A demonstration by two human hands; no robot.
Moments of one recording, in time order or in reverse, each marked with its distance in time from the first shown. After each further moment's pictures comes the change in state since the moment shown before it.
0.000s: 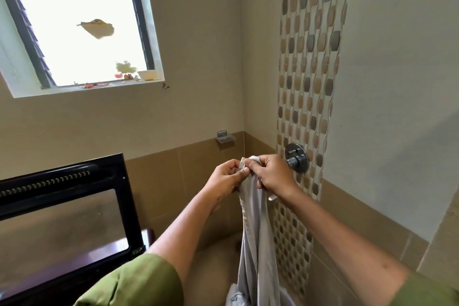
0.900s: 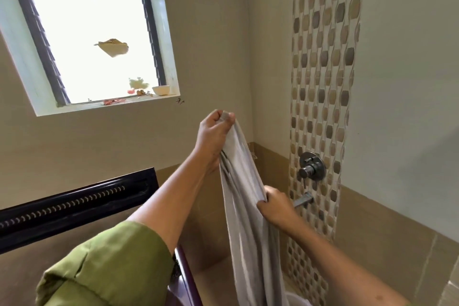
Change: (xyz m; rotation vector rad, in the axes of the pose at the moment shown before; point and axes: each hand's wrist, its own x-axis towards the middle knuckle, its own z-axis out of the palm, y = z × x) left_hand -0.014 0.124 -0.102 -0.113 0.255 0.317; right_hand -0.022 -0.005 0.096 -0.289 -0.082 0.034
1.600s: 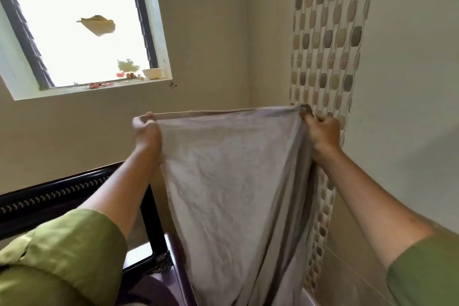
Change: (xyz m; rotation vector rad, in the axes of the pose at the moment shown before) left_hand 0.063 -0.055 -0.107 0.167 0.589 -0.103; right_hand 0.071 -0.010 -0.126 0.490 0.668 0.194
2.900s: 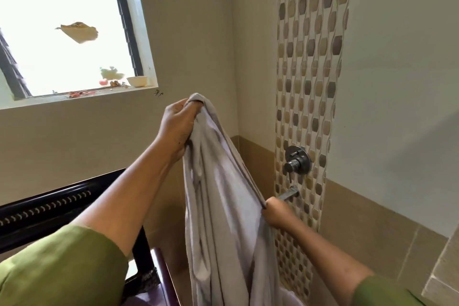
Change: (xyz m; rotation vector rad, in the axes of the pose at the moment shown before) left_hand -0.065 0.049 0.058 -0.037 -0.529 0.160; right_hand -0.067 0.148 0.039 -0.939 -0.773 0.046
